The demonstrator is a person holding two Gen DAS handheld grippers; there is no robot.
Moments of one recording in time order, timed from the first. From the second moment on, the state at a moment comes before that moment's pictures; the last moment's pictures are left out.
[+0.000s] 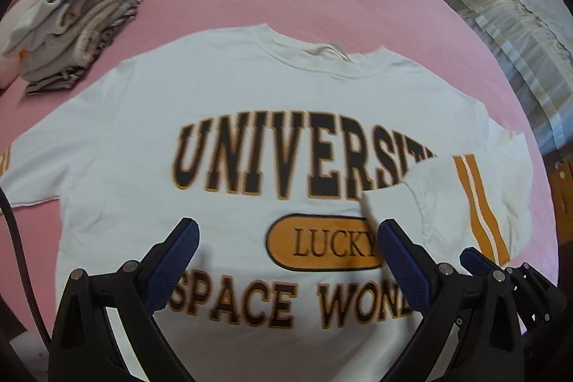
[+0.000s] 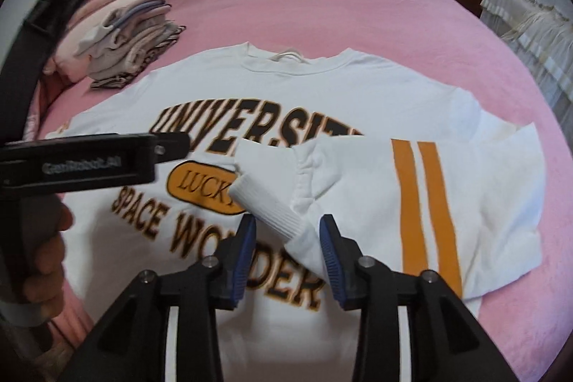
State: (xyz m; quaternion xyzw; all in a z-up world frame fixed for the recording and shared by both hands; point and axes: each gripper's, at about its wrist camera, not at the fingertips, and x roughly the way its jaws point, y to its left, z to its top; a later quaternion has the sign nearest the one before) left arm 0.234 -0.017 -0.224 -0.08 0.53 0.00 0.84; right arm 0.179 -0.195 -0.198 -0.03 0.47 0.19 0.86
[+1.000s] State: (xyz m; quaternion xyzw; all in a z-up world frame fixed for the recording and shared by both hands) left arm 0.236 -0.070 -0.259 -0.28 0.58 -0.21 0.73; right arm 0.135 -0.289 -0.196 0.02 0.46 0.08 0.89
